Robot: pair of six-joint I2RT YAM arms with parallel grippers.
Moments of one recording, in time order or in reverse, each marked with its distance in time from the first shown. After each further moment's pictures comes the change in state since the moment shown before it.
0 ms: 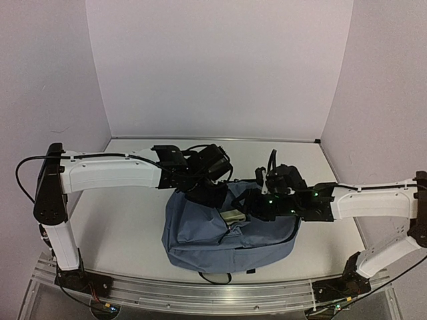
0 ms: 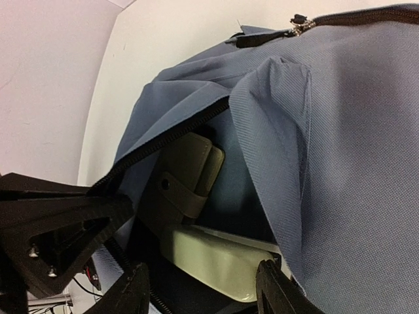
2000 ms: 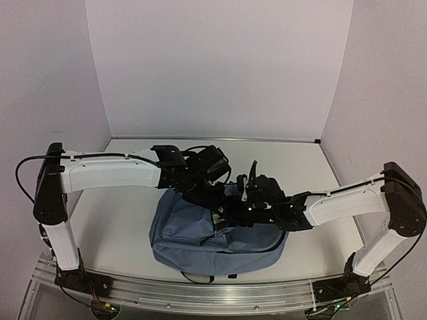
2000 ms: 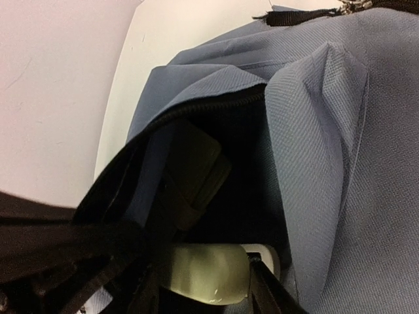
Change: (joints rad) left arm 0.005 -0.004 -0.015 -0.028 -0.007 0.005; right arm 0.075 0.203 0.006 0.293 0.014 0.077
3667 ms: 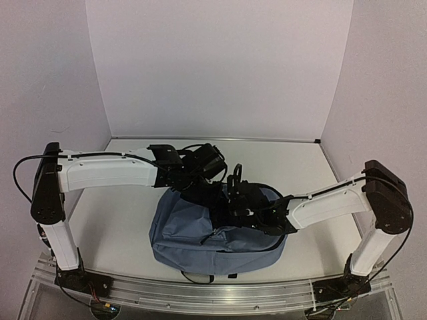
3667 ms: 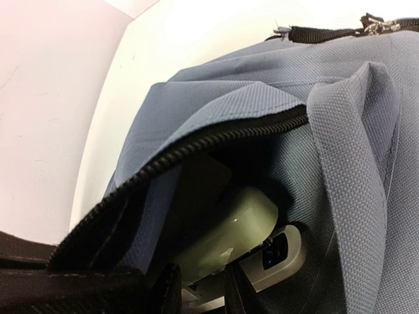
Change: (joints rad) left arm 0.019 -0.020 -0.025 0.026 0.022 0.004; right arm 0.066 0.159 0.112 0.037 0.192 -0.033
